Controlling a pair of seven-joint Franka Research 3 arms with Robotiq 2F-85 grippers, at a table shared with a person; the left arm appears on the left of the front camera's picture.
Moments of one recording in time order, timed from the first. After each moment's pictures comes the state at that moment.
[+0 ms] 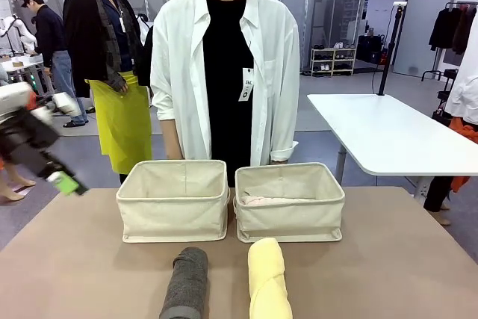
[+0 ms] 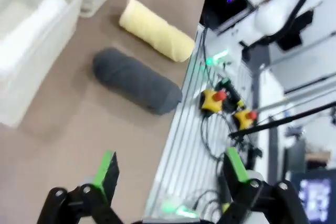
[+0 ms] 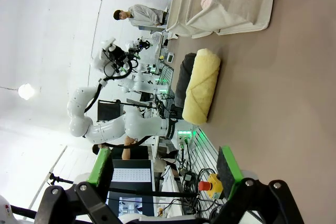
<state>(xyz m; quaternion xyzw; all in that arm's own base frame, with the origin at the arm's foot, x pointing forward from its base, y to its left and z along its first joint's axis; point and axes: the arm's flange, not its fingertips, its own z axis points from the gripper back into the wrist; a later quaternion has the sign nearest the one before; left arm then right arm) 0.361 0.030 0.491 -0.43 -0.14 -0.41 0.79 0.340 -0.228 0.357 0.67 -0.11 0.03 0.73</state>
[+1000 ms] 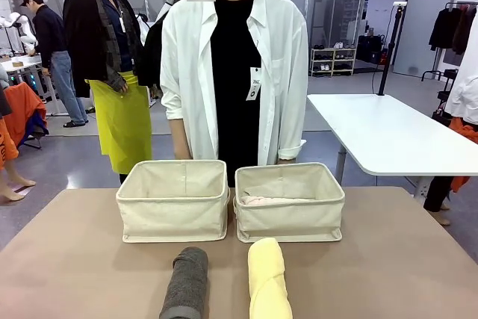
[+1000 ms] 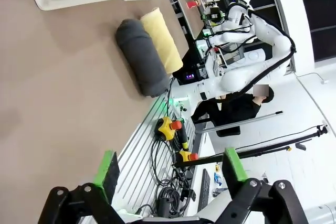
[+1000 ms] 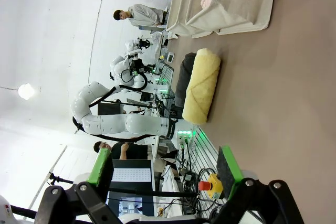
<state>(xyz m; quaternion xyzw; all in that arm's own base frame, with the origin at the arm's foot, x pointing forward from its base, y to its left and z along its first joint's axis) 0.299 0.189 0.370 -0.58 -0.12 -0.16 0.79 0.340 -0.227 0.356 0.67 -0.11 0.03 0.73</state>
